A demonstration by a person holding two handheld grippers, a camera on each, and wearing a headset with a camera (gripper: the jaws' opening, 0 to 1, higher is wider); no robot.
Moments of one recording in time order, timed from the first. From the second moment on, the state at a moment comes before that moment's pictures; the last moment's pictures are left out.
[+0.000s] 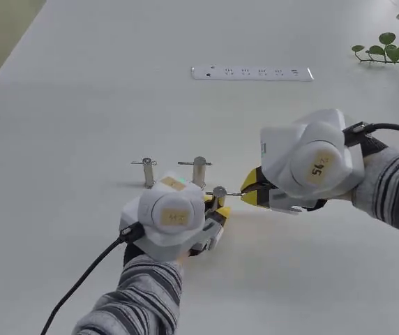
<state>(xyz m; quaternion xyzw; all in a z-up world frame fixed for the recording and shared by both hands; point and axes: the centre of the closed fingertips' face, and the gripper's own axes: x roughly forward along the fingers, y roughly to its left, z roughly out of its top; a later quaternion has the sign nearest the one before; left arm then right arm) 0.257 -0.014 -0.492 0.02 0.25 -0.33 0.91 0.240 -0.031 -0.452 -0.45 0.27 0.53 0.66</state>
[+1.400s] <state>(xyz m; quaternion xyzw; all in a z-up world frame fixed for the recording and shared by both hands) 0.248 -0.001 -0.492 0.04 0.27 -0.34 0.90 0.241 -0.006 -0.445 -0.37 0.28 0.55 0.69</state>
